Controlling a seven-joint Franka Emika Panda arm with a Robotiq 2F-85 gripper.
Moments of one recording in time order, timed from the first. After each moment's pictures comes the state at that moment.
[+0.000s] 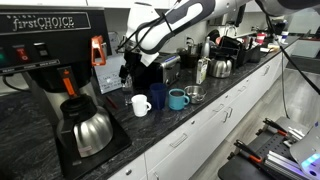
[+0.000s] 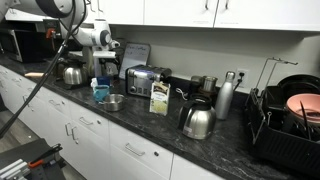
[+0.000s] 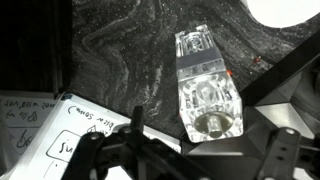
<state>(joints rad) 0.43 0.65 0.23 -1.44 -0.20 2.46 -0.05</state>
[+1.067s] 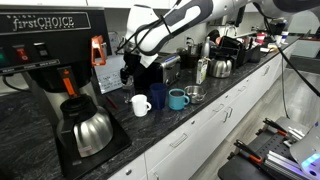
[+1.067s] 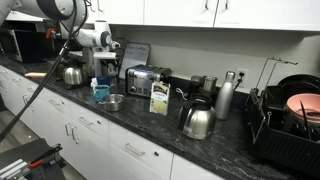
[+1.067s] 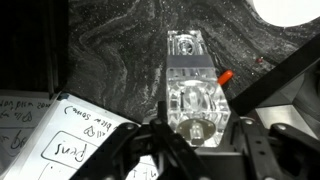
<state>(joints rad) 0.43 0.67 0.23 -1.42 -0.20 2.46 -0.06</state>
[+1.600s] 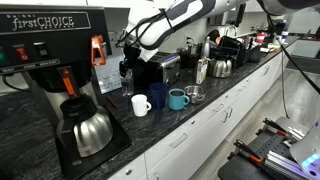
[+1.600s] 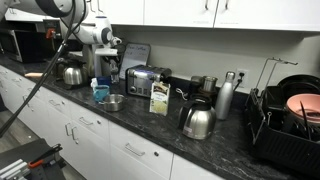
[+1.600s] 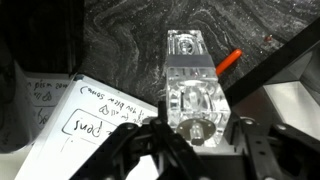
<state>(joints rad) 0.43 0.64 0.22 -1.41 -0.20 2.49 -0.05</state>
